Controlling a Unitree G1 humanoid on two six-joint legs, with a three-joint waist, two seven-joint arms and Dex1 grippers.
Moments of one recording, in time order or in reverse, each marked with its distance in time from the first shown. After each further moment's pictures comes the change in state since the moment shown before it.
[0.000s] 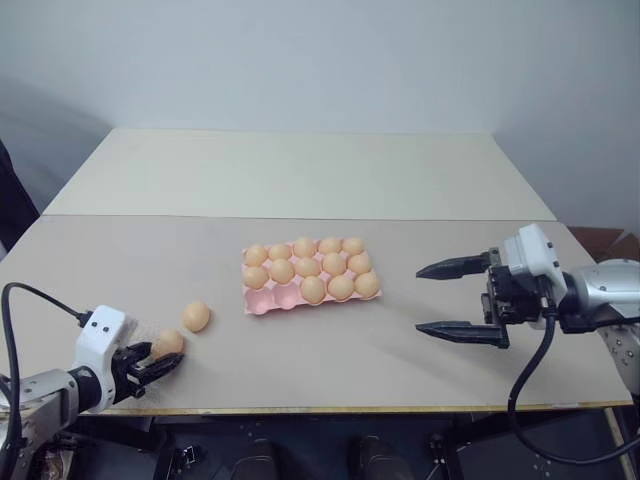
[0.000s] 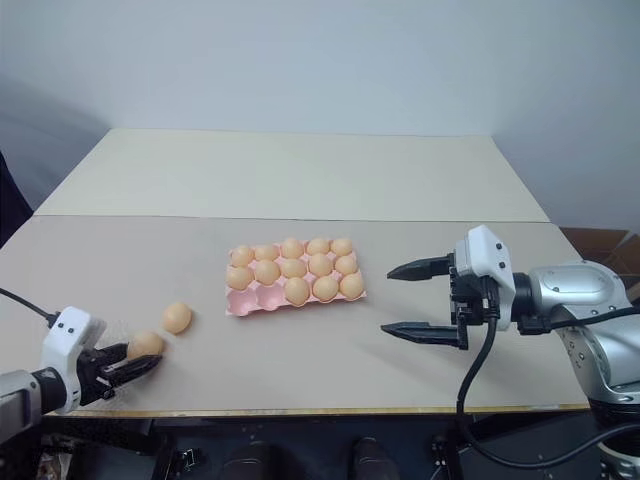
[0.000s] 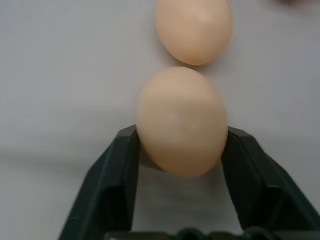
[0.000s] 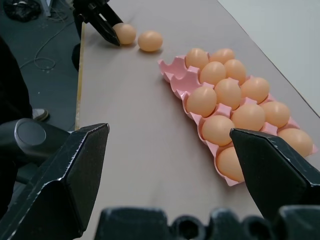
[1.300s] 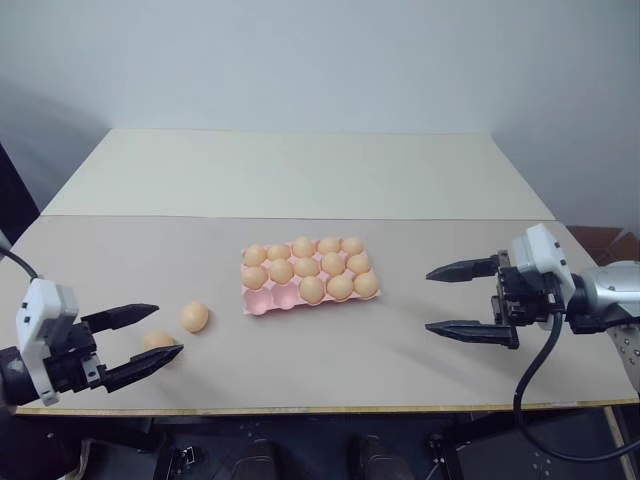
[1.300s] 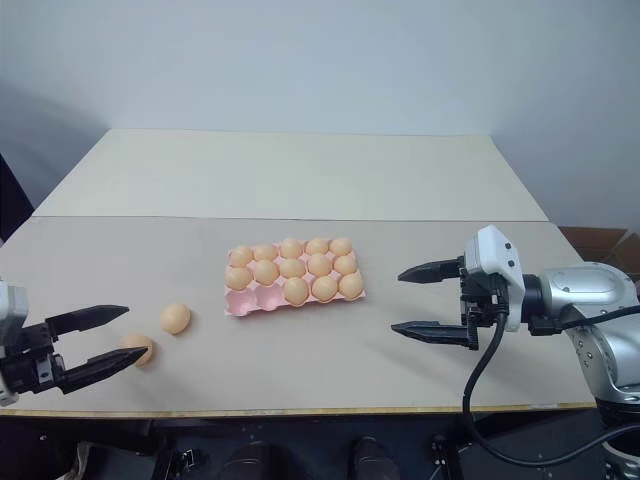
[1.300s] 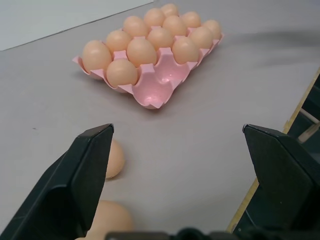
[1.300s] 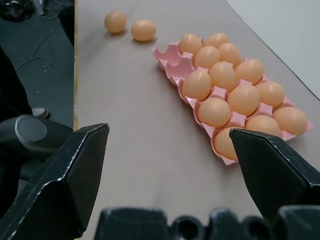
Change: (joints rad) left arm 0.075 0.059 0.288 -0.025 -0.199 -0.275 -0.446; right arm -0.004 -0.006 -0.032 0.036 -0.027 0.025 0.044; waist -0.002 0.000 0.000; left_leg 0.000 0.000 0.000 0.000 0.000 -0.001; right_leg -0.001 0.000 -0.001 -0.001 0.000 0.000
